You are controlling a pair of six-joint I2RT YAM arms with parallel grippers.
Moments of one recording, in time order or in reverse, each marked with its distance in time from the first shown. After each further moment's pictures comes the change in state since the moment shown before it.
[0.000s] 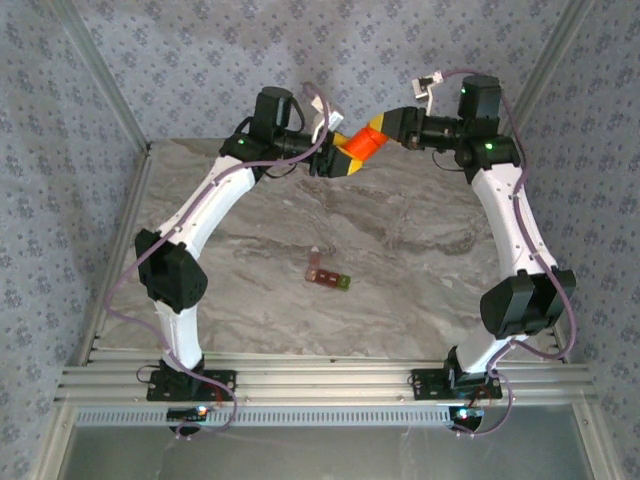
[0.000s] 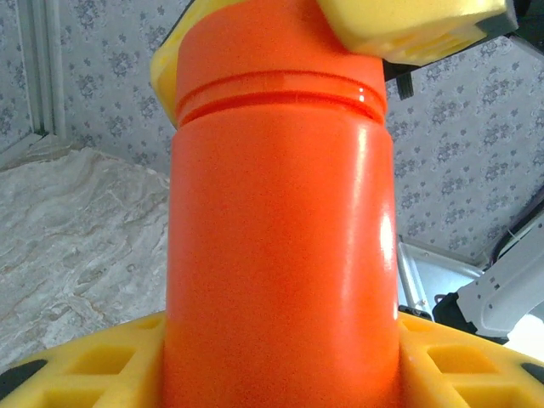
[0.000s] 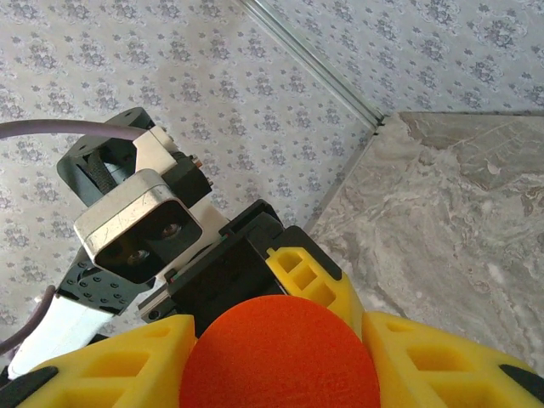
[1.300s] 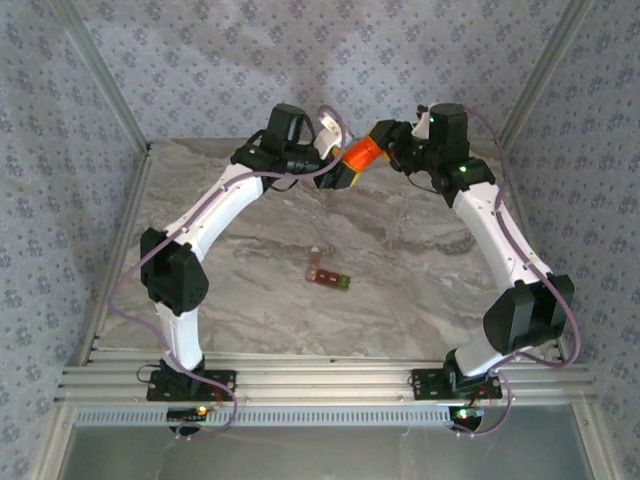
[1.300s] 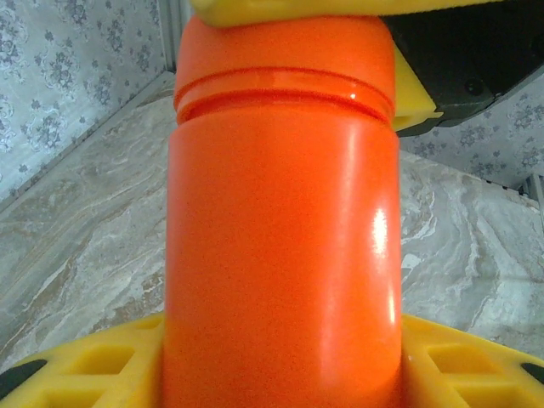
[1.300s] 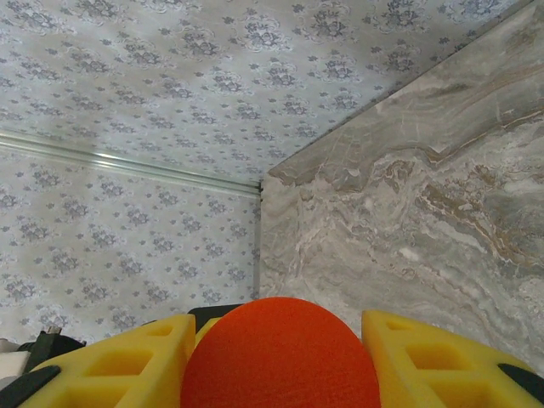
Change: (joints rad) left arm -0.046 -0.010 -0.101 -0.037 -0.370 0.192; right arm 0.135 -0.089 -0.241 0.096 0.592 0.437
